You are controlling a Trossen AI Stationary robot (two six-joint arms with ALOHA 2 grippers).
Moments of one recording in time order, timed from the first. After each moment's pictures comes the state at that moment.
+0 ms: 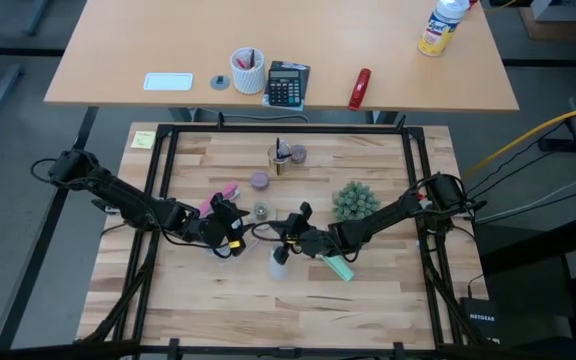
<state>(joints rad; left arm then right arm) -0.35 1.29 0.63 -0.07 -0.68 -0.58 0.29 1.92 1.05 0.50 0.68 0.37</state>
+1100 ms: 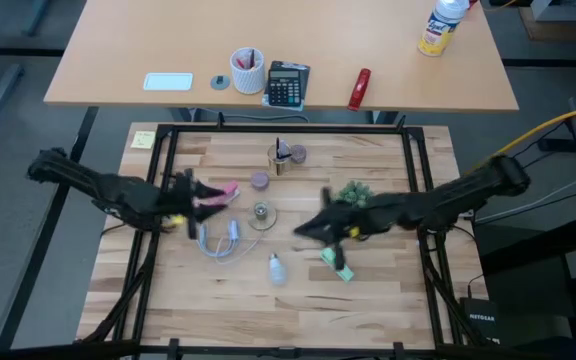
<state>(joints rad) -0.37 0.73 0.63 -0.14 -0.59 -0.37 0.33 1.39 1.05 0.32 0.15 0.23</state>
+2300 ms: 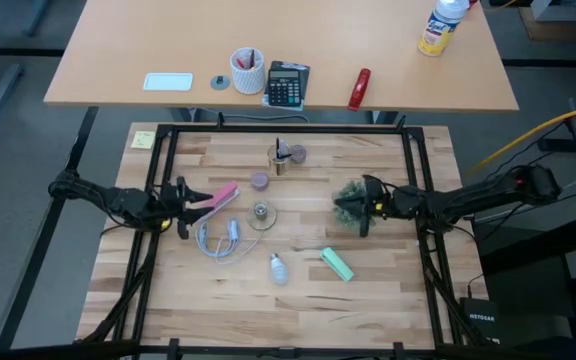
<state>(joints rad) -0.33 0.04 0.06 -0.08 -0.58 -0.22 0.07 0.93 0.21 0.59 0.21 0.32</state>
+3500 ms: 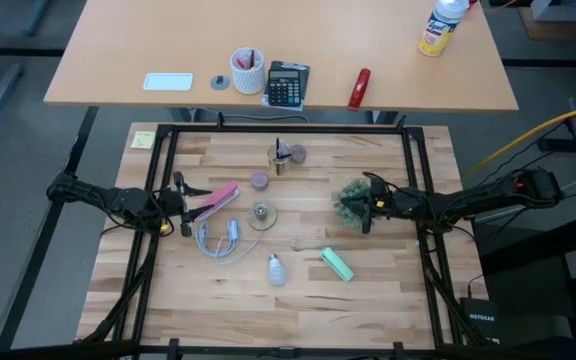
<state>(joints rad) -0.29 0.04 0.06 -0.08 -0.58 0.16 0.01 0.91 0.08 0.63 0.21 0.42</state>
